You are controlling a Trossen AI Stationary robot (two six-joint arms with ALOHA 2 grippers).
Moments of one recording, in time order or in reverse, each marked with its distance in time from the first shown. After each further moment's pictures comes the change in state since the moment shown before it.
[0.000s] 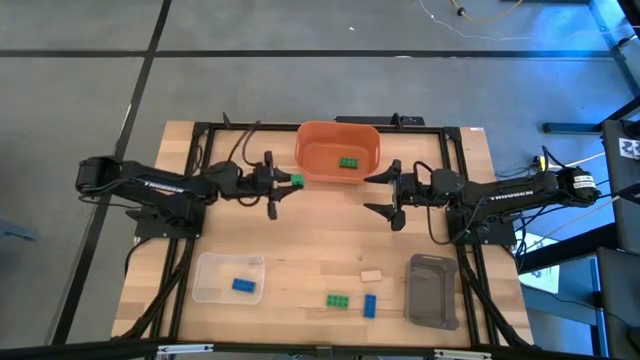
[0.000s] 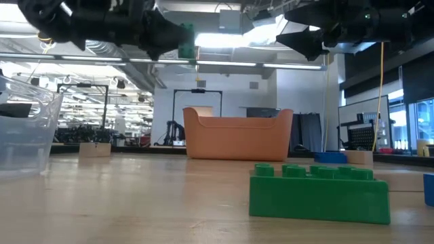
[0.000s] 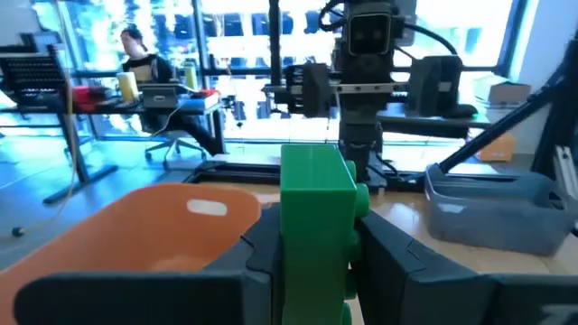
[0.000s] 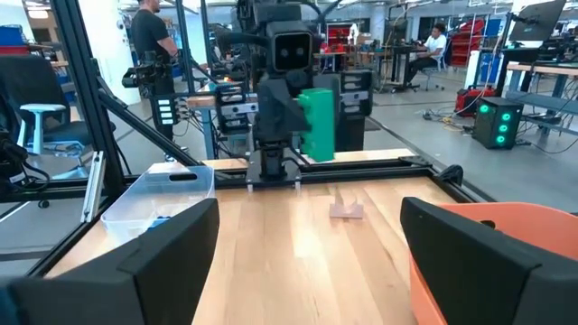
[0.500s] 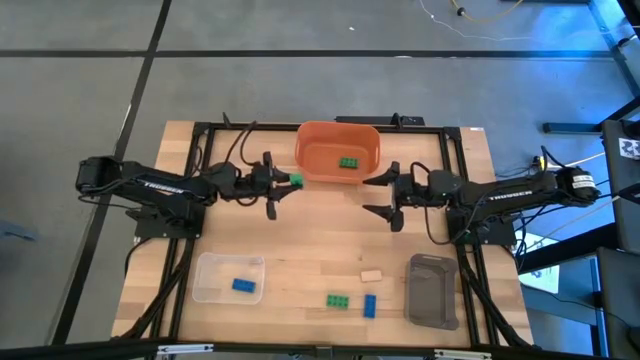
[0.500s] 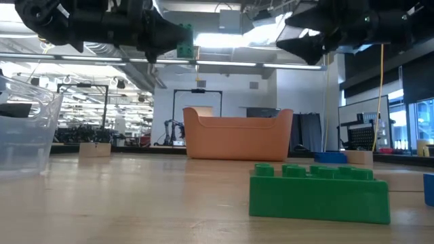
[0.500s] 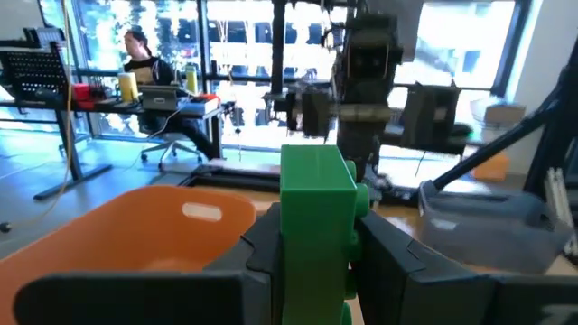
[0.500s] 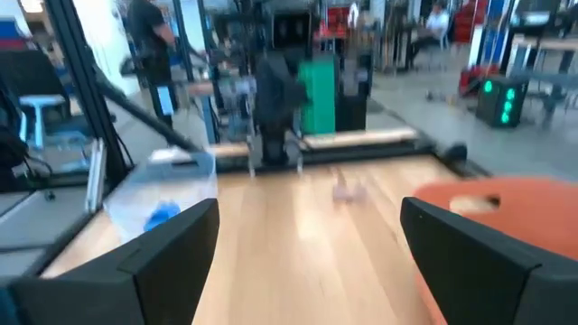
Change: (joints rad) left arm -0.003 0.000 -0.012 0.047 -0.010 -0.054; right arm 0.000 0.016 0.000 -0.053 0.001 0.038
